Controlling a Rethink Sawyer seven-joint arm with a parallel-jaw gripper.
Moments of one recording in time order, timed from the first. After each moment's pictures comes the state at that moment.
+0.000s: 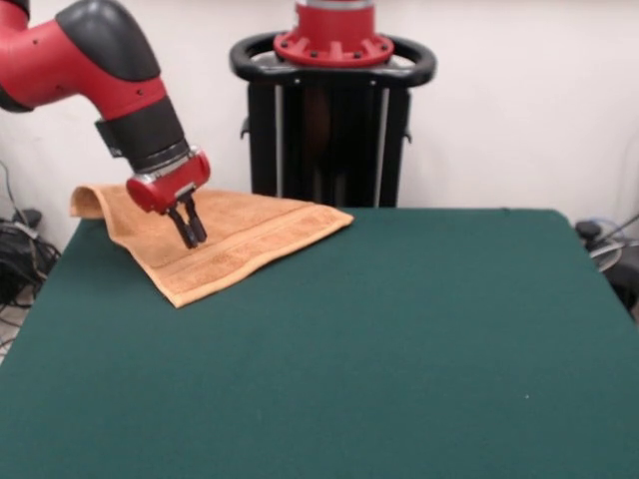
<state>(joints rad) -1.52 -0.36 0.86 2.01 -0.95 0.60 0.69</state>
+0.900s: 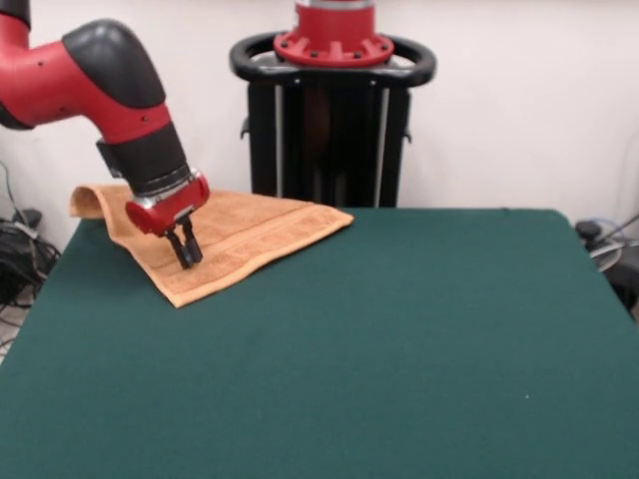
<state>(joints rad) -1.42 -0.36 0.75 1.93 -0.95 0.57 0.69</state>
